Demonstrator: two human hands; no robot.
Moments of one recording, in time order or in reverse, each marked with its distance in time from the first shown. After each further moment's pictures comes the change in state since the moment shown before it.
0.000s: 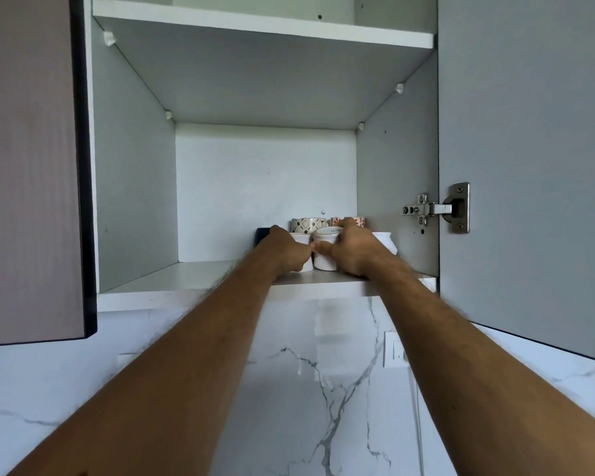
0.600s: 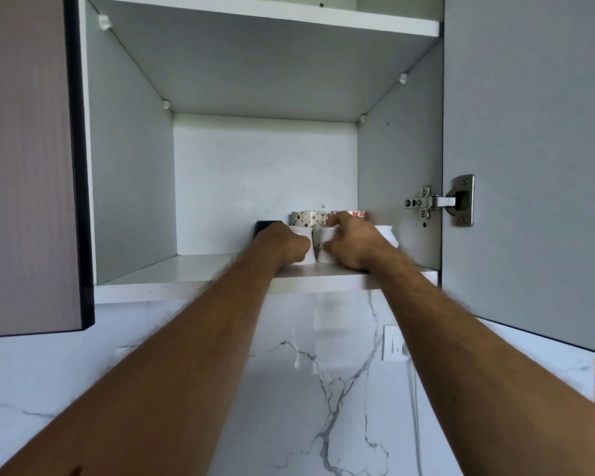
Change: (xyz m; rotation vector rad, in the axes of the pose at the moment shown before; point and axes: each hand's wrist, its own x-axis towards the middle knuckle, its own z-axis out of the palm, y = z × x) left_hand 0.003 -0.005 -0.001 -0.041 0.007 0.008; right_hand 0.002 -0.001 0.000 -0.125 0.007 -0.030
